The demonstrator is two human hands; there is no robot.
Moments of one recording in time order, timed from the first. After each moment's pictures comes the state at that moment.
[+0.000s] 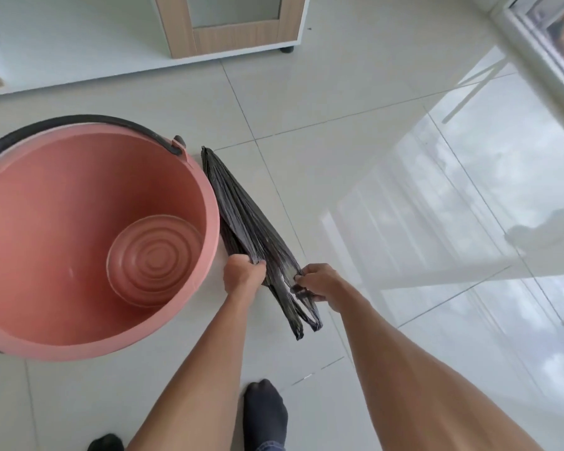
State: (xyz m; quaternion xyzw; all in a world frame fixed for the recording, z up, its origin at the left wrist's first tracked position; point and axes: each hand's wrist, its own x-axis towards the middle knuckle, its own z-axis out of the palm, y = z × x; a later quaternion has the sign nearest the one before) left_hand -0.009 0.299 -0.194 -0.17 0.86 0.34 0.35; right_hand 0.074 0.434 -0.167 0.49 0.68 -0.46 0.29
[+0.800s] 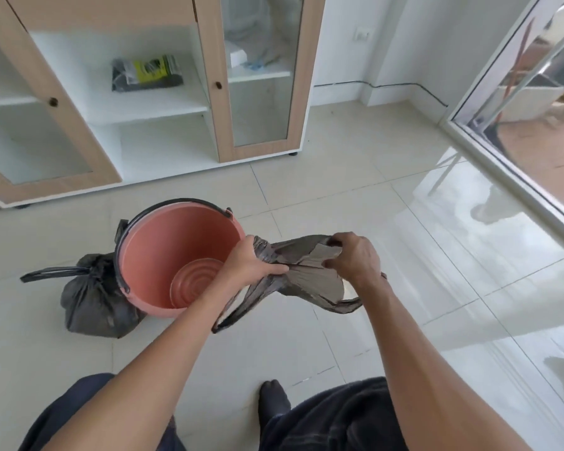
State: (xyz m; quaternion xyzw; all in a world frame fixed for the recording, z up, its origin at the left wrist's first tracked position) left_hand 0.017 0.233 0.093 0.11 0.86 0.39 0.29; right_hand 0.118 0.431 0.111 0.35 0.91 -0.23 0.03
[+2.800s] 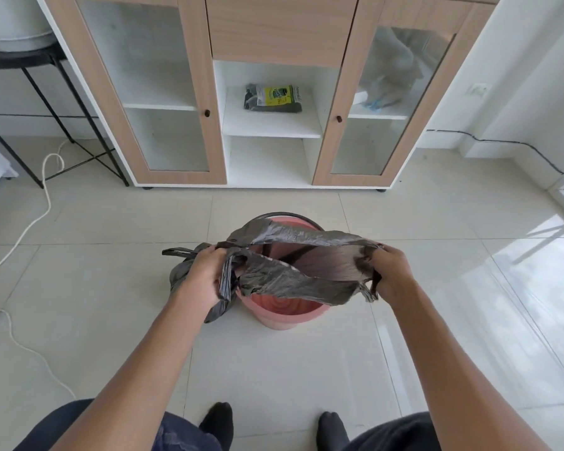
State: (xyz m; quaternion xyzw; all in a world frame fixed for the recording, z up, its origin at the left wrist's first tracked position) left_hand -0.020 -0.004 0.172 -0.26 0.53 0.77 0.23; right_hand 0.012 0.284 0.147 0.41 0.59 -0.69 -0.05
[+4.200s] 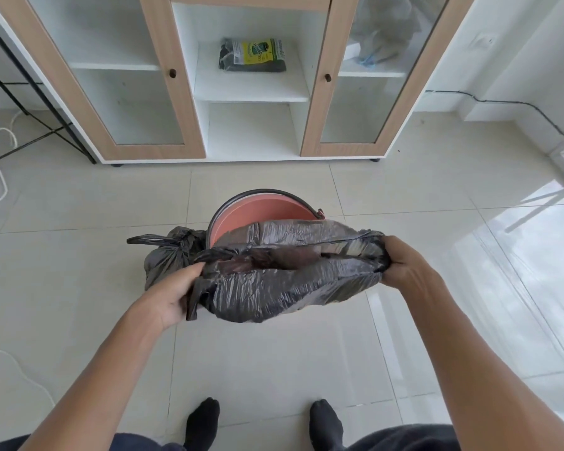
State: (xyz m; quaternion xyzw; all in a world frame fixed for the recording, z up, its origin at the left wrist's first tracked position) left_hand -0.021 -0.014 0.113 -0.26 0.60 0.66 0.37; right_hand 0.000 0.334 0.111 0.48 0.45 -0.73 0.14
